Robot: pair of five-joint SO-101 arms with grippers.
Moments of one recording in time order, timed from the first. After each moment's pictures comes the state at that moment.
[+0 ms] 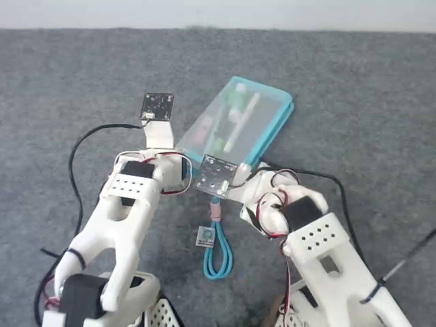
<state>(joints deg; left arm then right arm) 3.2 -18.2 52.1 40.4 11.4 -31.6 -44.8 58.6 48.8 45.1</state>
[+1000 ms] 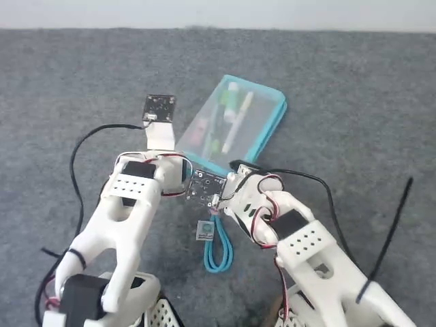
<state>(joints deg) 5.0 -18.2 51.9 42.4 10.5 -36.2 -41.7 67.2 25.3 44.7</state>
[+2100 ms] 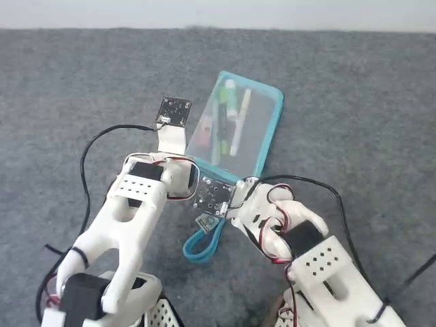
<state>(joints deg) 7.2 -18.2 52.1 43.6 7.3 -36.2 -57.0 67.0 42.7 42.2</state>
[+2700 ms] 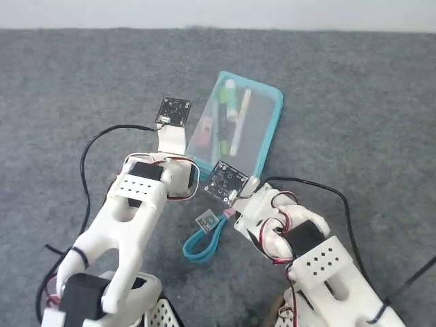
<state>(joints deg) 7.2 -18.2 52.1 43.6 7.3 -35.4 -56.2 67.0 51.5 26.4</state>
